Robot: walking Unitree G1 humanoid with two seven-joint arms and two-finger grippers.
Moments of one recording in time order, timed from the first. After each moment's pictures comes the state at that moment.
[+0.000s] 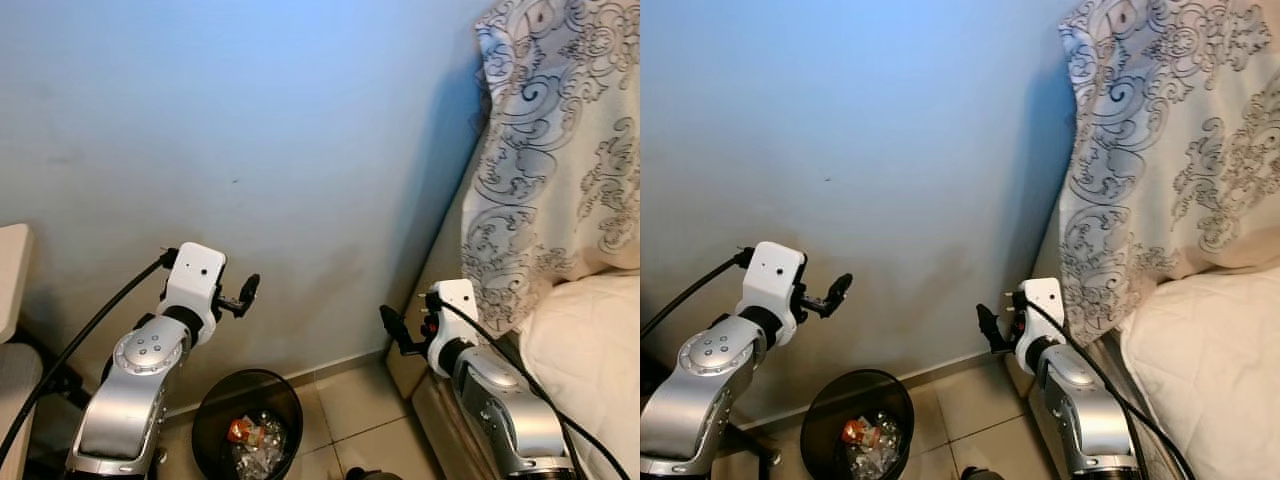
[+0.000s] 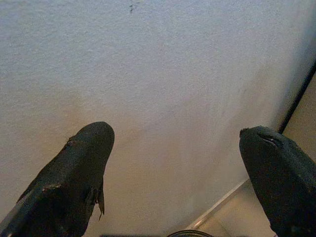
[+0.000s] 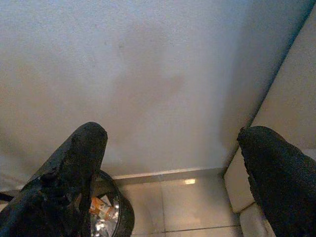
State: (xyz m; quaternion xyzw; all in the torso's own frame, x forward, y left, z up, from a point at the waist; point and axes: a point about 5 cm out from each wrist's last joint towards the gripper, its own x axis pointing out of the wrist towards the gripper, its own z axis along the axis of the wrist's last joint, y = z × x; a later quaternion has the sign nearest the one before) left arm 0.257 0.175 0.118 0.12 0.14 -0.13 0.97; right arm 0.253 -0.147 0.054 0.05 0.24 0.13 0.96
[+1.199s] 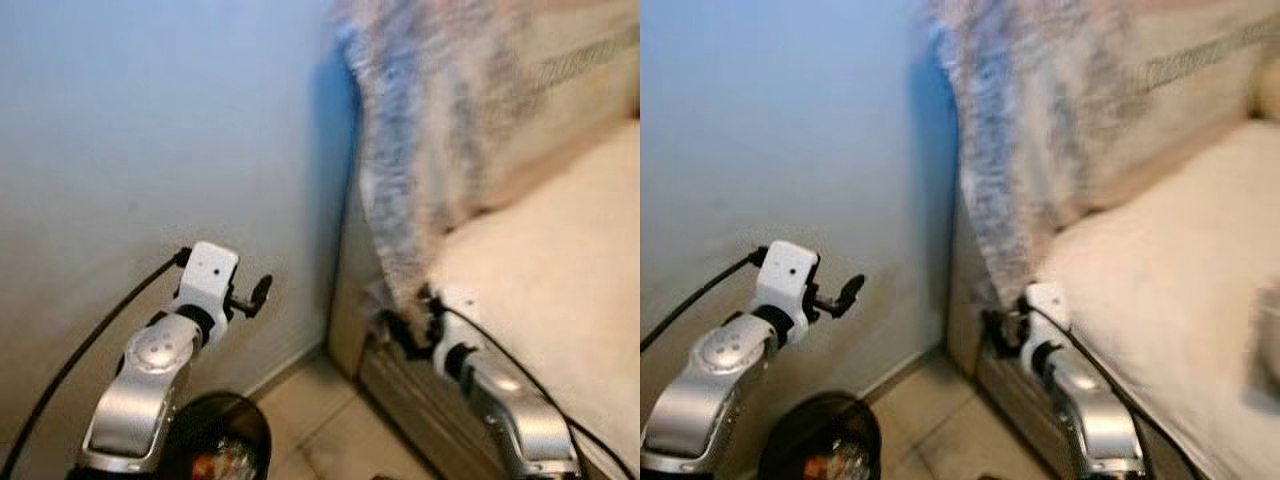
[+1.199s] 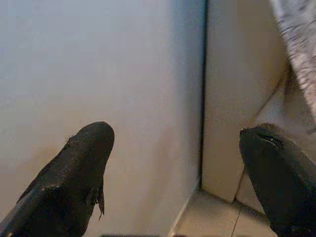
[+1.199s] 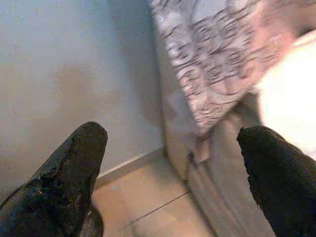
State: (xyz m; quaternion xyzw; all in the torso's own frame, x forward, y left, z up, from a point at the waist) left arm 0.258 0.167 0.119 0.12 0.14 -0.14 0.97; right arm 0.251 -0.150 0.053 0.04 0.25 0.14 0.96
